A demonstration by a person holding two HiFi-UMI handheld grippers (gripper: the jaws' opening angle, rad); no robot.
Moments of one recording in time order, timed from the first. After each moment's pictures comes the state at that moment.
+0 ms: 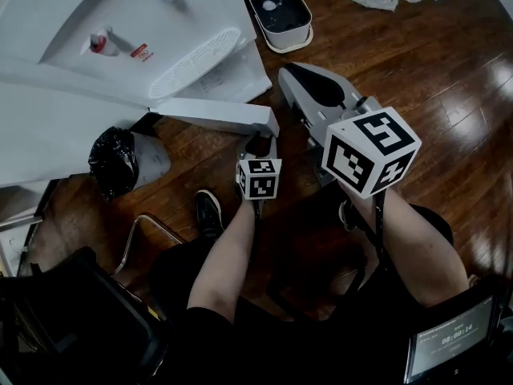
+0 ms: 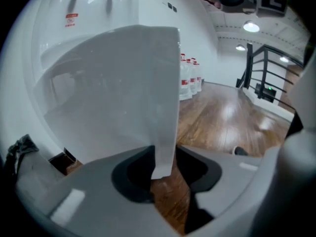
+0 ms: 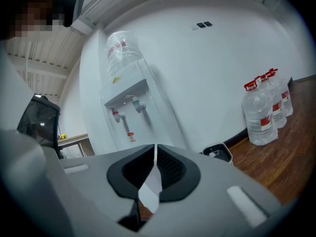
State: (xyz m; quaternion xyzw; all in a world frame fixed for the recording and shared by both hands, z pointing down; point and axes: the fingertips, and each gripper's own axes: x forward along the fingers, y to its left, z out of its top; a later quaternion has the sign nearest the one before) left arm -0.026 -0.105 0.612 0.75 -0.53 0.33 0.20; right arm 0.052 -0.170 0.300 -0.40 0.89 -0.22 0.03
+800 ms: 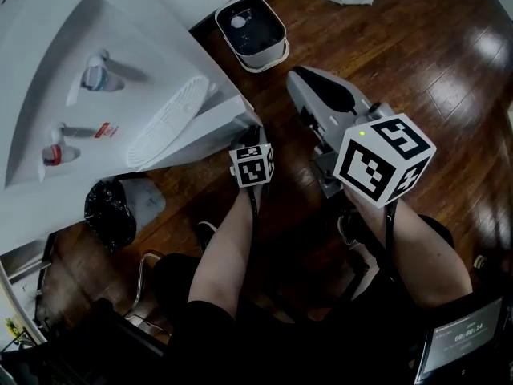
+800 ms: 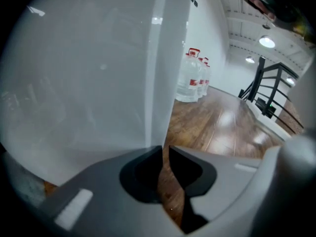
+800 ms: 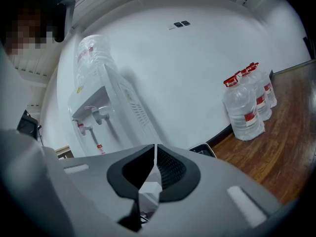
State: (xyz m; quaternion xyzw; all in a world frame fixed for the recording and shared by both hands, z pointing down) left arm 0.003 -0.220 0.639 0.75 -0.52 0.30 0.29; right arm 0.106 -0.252 0.321 -0.47 0.84 -0.28 0.04
